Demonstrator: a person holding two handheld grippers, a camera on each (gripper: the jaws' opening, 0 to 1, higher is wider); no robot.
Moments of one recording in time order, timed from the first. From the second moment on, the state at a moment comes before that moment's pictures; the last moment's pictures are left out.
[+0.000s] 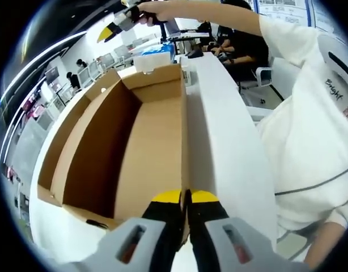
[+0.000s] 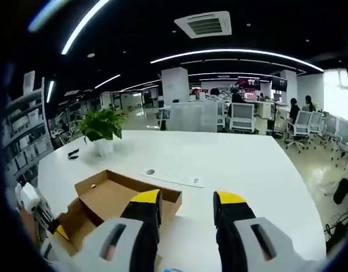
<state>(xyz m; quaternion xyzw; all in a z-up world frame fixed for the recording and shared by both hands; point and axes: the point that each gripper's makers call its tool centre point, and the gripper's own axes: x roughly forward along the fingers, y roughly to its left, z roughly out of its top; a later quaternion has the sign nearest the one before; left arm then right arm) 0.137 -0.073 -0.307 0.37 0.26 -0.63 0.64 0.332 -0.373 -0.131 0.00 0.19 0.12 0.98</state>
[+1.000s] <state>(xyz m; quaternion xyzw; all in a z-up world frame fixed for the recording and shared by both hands) 0.130 -0.071 -0.307 0.37 0.24 -0.62 0.64 0.378 -0.331 -0.186 -0.01 0.30 0.10 0.95</state>
